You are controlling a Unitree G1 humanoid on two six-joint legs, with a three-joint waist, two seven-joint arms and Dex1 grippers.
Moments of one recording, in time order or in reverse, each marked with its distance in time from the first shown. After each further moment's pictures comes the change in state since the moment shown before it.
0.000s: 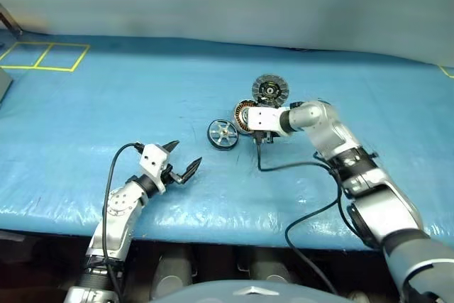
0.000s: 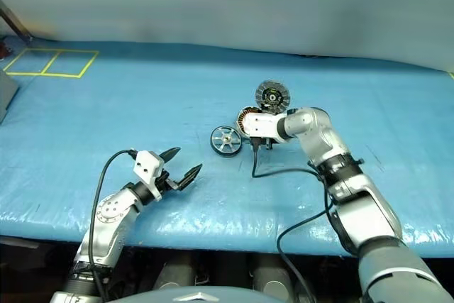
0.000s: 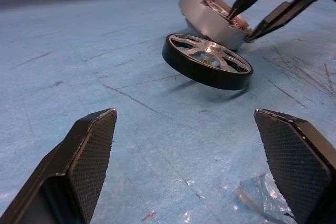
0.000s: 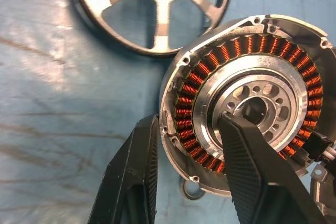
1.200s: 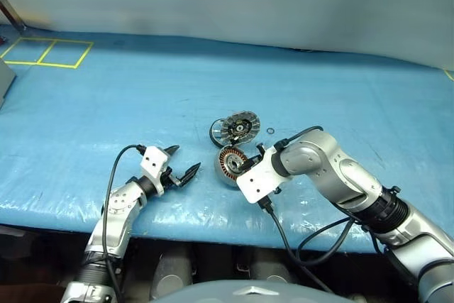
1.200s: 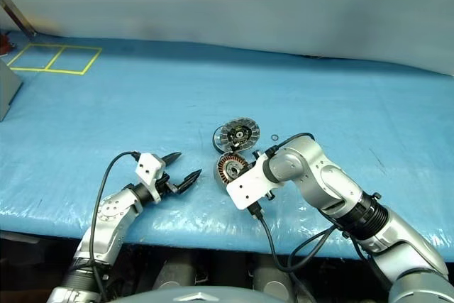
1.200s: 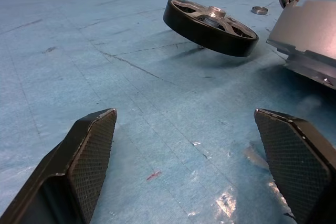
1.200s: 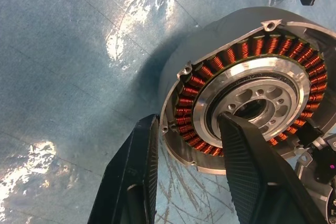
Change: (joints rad) left arm -0.021 0.019 -0.006 0.071 0.002 -0.001 -0.034; right arm 0.178 -0.181 0.232 -0.700 -0.092 0.069 0.263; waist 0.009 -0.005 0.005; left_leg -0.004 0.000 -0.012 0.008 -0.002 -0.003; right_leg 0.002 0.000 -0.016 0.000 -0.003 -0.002
